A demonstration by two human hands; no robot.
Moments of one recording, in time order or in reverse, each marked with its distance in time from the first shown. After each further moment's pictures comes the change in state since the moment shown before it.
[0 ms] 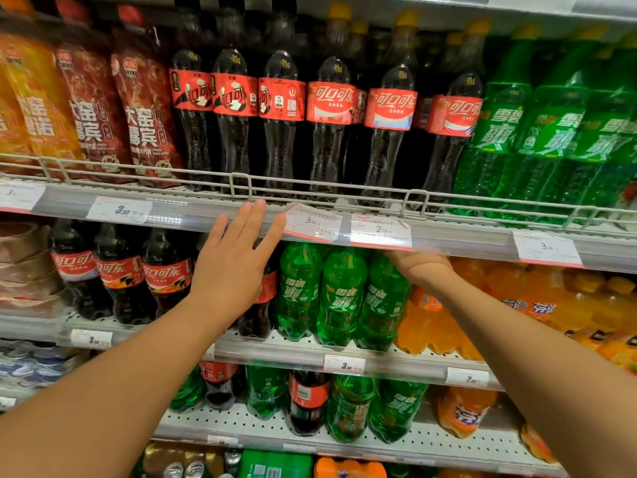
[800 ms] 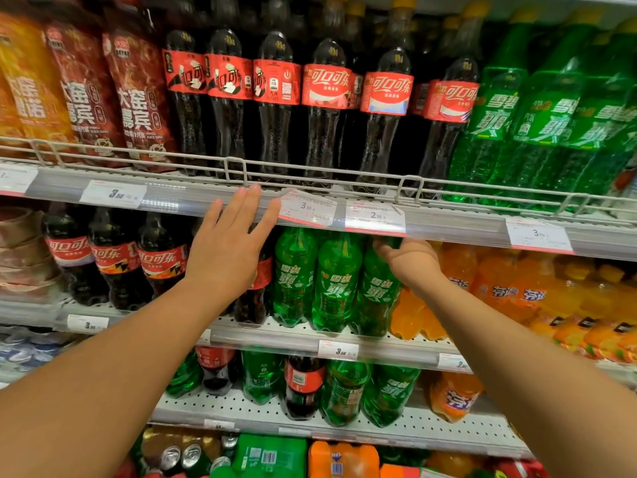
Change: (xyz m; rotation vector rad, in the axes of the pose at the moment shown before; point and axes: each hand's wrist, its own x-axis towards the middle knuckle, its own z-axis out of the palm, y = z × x) left_hand 0.000 0.001 0.004 0.046 0.004 -0.016; right_hand 0.011 0.008 0.011 -0.507 0.199 -0.052
